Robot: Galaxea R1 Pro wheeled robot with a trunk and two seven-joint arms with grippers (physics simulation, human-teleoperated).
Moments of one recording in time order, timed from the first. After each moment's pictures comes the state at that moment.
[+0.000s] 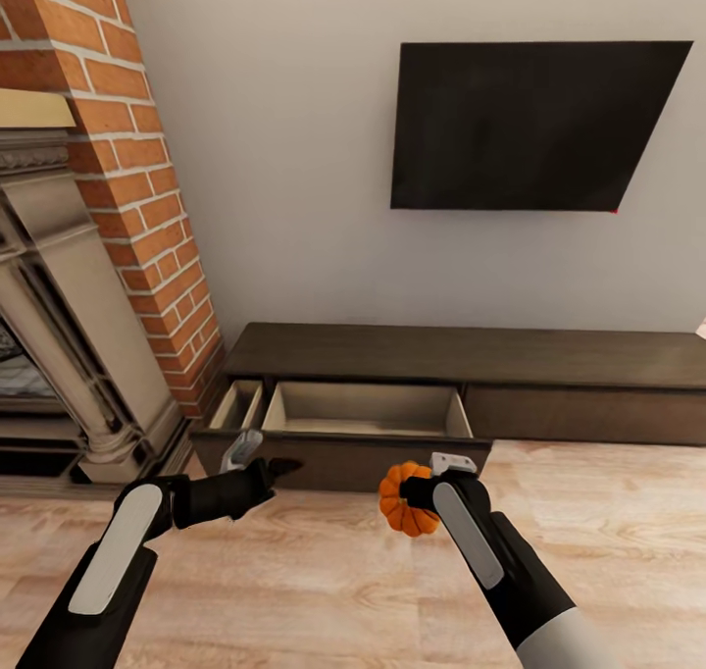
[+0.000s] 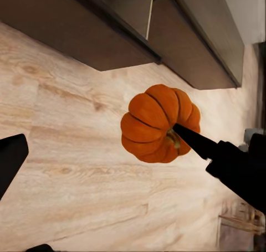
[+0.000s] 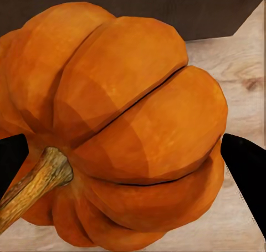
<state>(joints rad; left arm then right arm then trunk) -0.37 0.09 -0.02 -1.50 1.32 1.04 0.37 -0.52 0.02 0.35 -1.20 -0.72 0.81 -0.68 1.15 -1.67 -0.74</state>
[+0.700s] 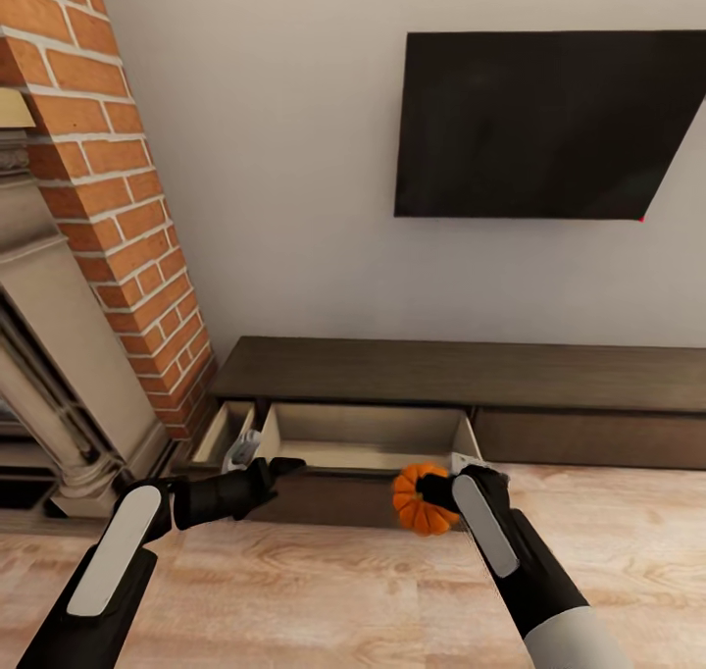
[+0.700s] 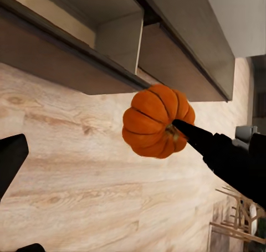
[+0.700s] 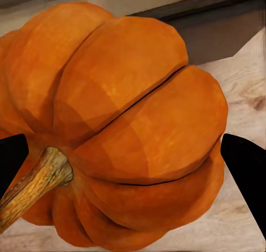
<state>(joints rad) -0.37 0.09 -0.02 -1.50 1.35 1.03 0.36 -0.52 0.02 0.22 -1.18 -0.74 0.82 -0.66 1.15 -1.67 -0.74</state>
